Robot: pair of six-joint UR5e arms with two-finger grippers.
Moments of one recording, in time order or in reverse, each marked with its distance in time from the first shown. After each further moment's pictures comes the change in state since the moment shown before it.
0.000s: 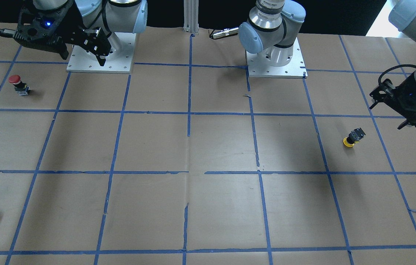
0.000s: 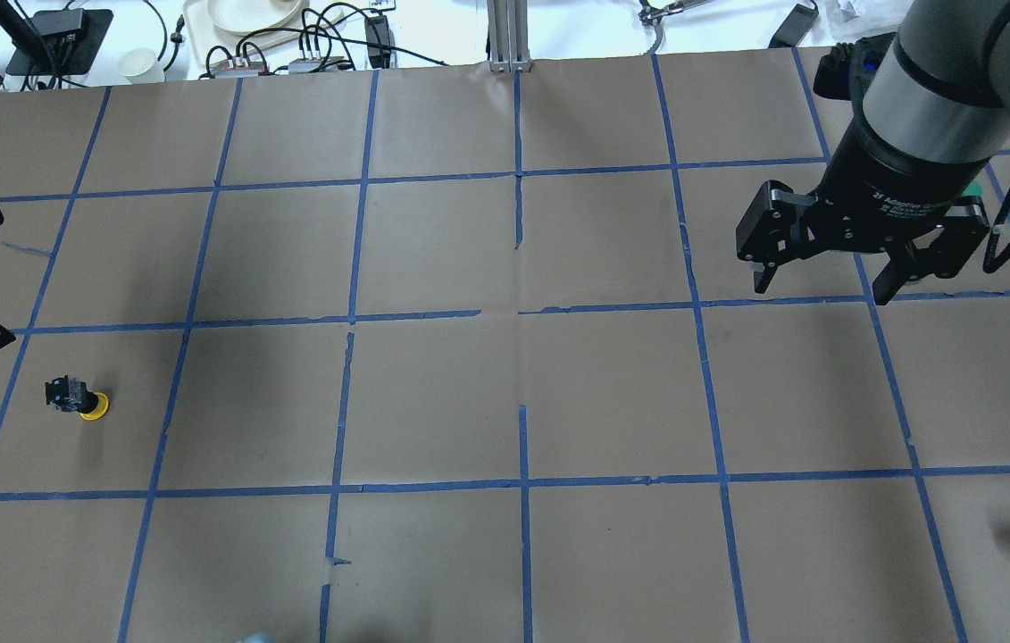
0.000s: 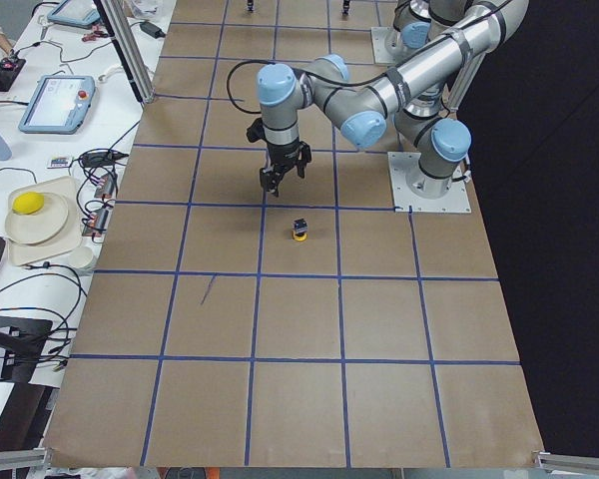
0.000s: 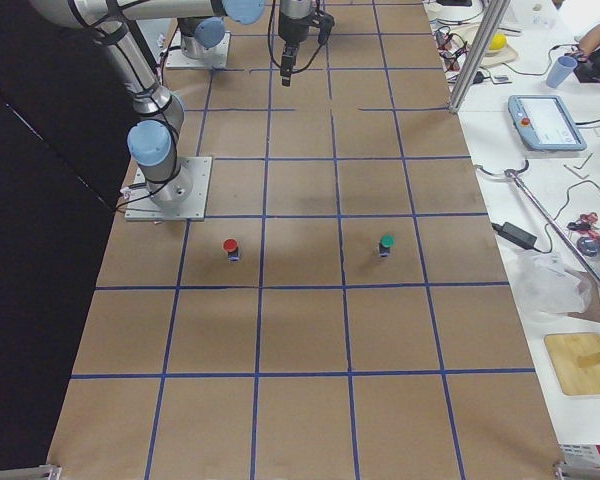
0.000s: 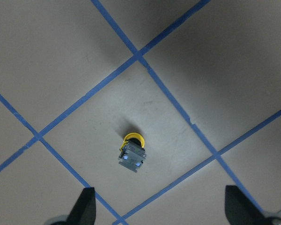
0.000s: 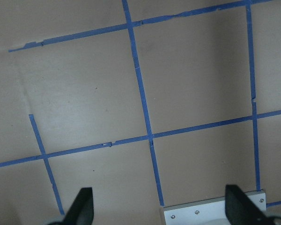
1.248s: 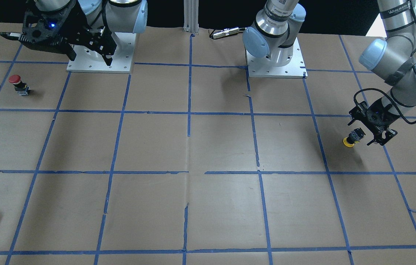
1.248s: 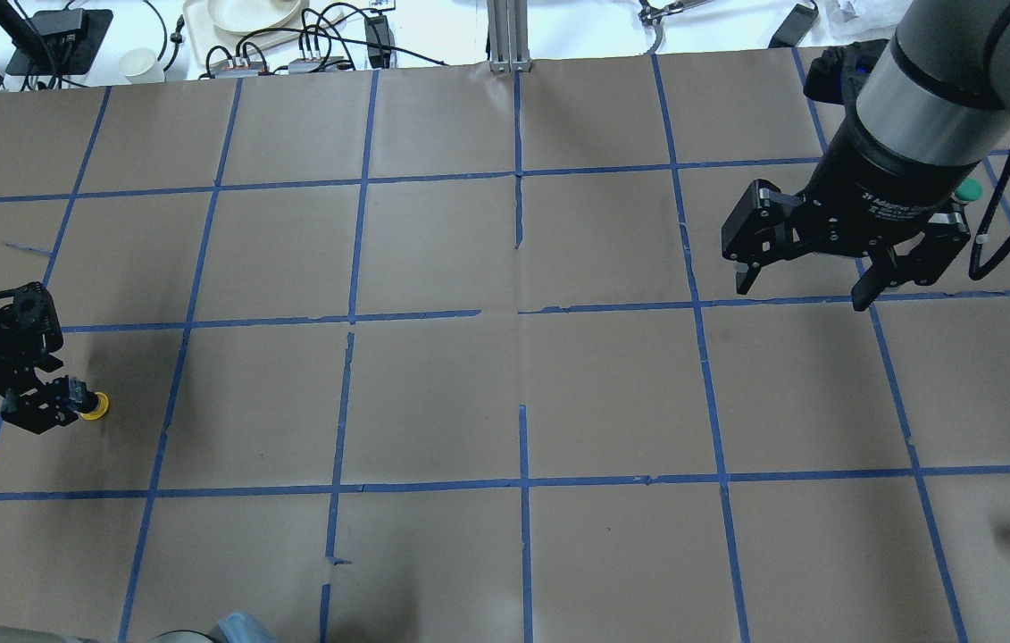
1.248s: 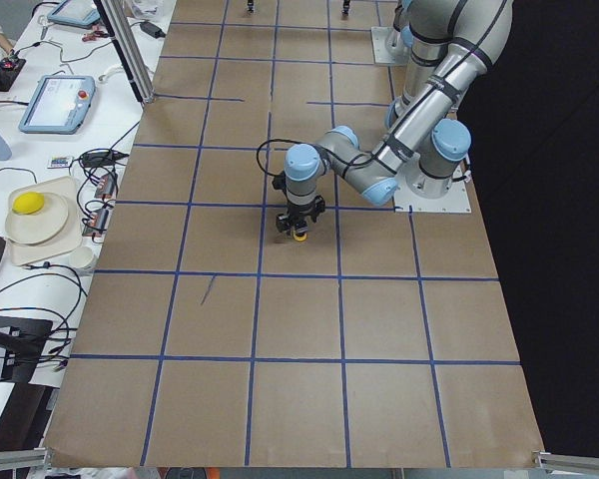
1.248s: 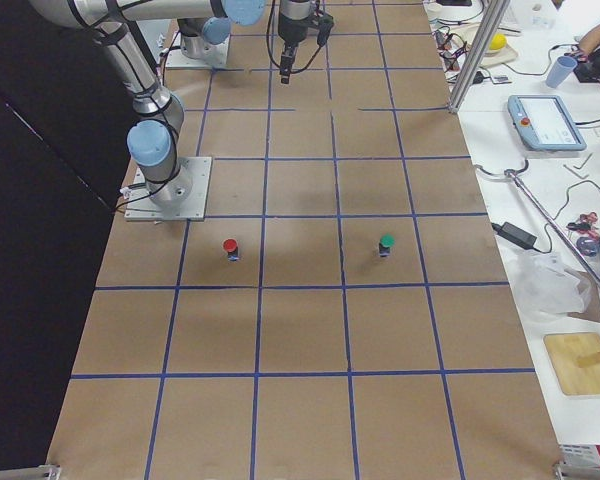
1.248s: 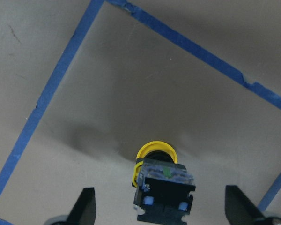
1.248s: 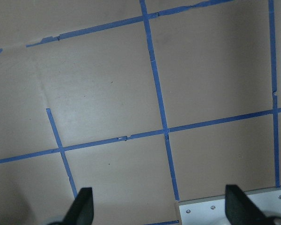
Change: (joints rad) left arm 0.125 -0.112 -0.296 0.402 -0.105 0.267; right arm -0.007 -0.001 0.007 0.012 0.047 0.002
